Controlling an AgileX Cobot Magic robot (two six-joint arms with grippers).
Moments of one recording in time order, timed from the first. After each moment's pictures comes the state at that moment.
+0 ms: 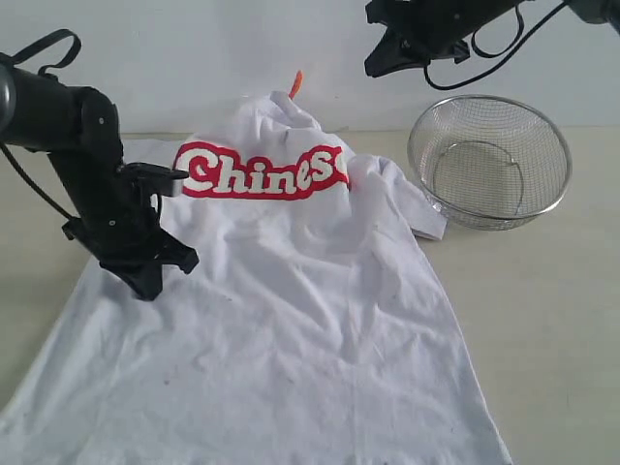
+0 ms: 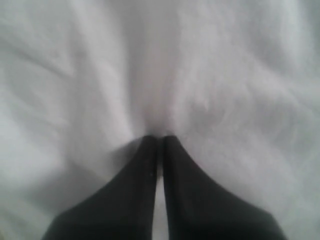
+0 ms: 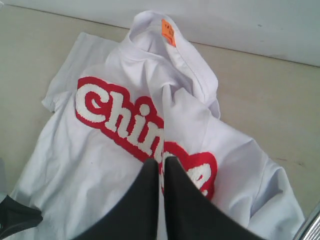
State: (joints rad) left arm -0.23 2.11 -1.35 -0.10 0.88 0.21; right arm -0.02 2.50 -2.58 0.72 1.21 -0.33
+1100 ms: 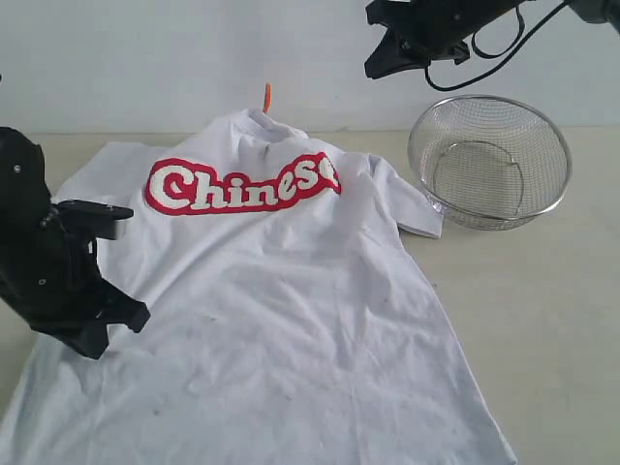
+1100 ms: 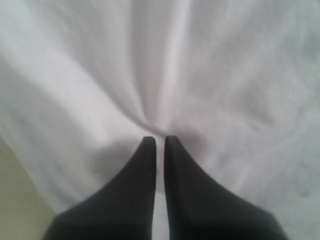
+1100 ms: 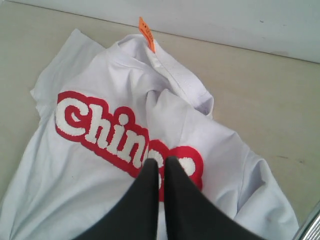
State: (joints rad) left arm -0.23 1.82 -0.93 -0.07 0.73 0.09; right arm -0.02 2.50 -2.58 0.72 1.22 -0.33
